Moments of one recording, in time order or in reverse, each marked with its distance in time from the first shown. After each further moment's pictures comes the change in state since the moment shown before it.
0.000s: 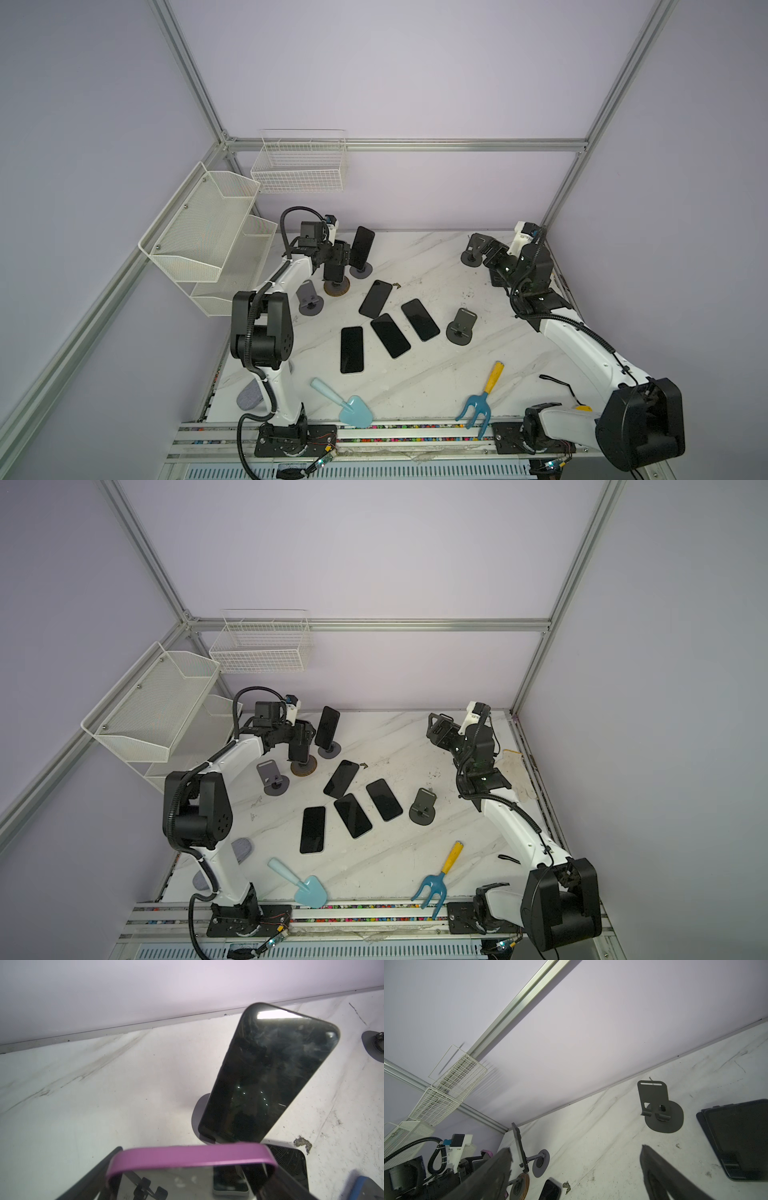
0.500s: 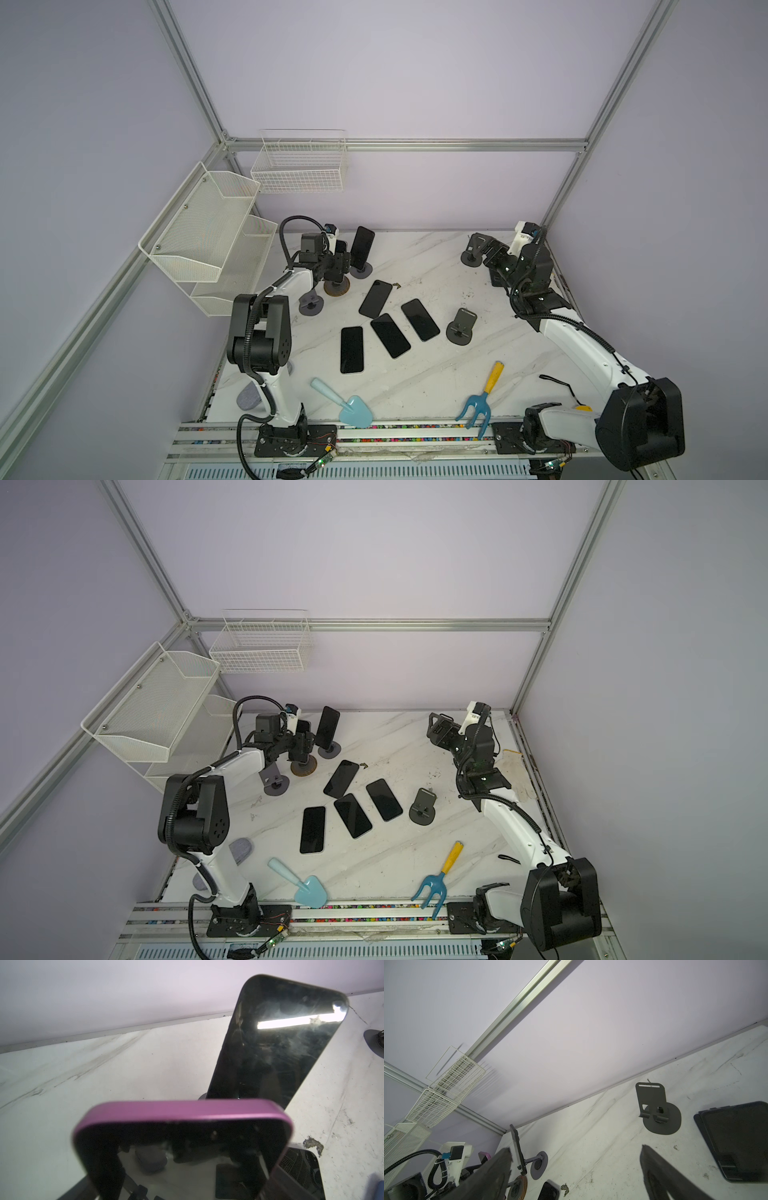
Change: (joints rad) left arm -0.001 -0.046 -0.189 0.230 0.002 0.002; right arm 0.000 0.006 0.000 0.011 0.015 -0.006
